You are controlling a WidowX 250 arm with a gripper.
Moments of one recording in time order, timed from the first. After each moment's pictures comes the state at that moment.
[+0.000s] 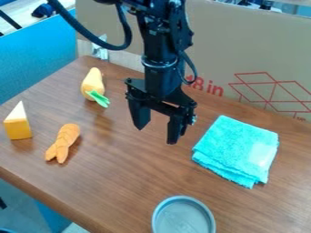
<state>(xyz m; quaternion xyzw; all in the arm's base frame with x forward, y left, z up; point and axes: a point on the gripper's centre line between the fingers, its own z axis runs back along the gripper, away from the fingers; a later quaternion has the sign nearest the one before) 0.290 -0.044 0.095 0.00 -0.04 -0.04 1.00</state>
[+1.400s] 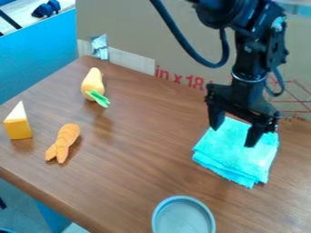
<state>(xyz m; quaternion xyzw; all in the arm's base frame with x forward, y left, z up) 0.360 -0.121 0.079 0.02 -0.10 -0.07 0.99</state>
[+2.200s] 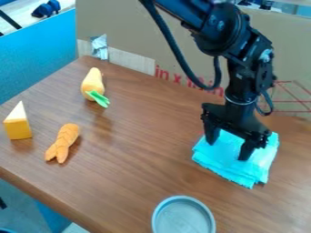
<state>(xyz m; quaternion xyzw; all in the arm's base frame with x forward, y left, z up) 0.365 -0.133 0.042 0.01 -0.10 -0.08 0.99</state>
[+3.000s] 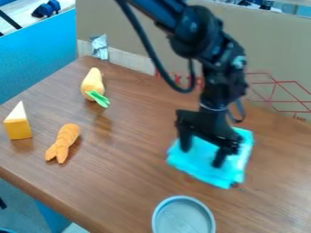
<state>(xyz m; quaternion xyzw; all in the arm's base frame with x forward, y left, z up) 0.341 -0.054 0.031 0.06 -0.04 0.02 1.00</state>
